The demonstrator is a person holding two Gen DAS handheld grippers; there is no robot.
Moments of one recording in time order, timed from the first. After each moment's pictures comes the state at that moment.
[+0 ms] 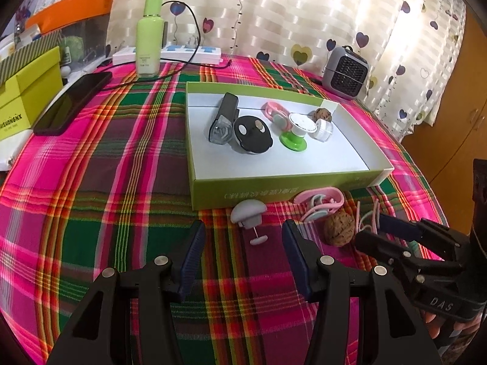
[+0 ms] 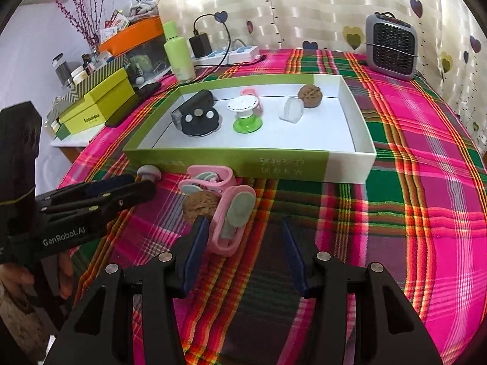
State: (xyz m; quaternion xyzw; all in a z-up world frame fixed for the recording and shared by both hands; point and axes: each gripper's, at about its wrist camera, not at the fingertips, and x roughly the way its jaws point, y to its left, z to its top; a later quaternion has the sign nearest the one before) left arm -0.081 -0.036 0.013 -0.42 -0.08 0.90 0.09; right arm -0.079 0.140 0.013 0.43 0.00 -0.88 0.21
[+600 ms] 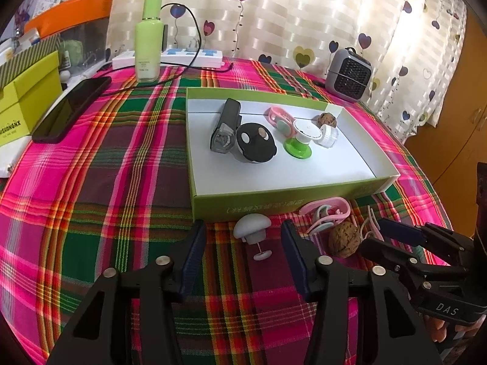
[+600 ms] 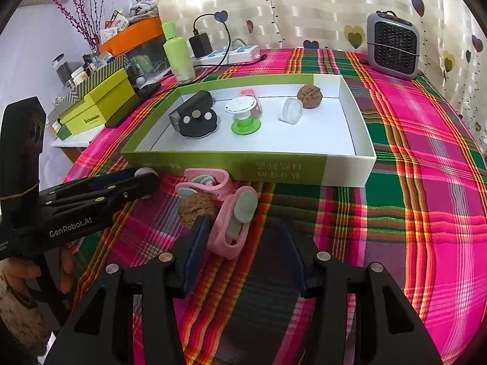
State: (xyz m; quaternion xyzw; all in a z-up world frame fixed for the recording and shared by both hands) left arm -0.091 -0.036 0.013 -0.42 -0.08 0.90 0.09; right arm -0.083 0.143 0.012 0.43 -0.01 -0.88 0.21
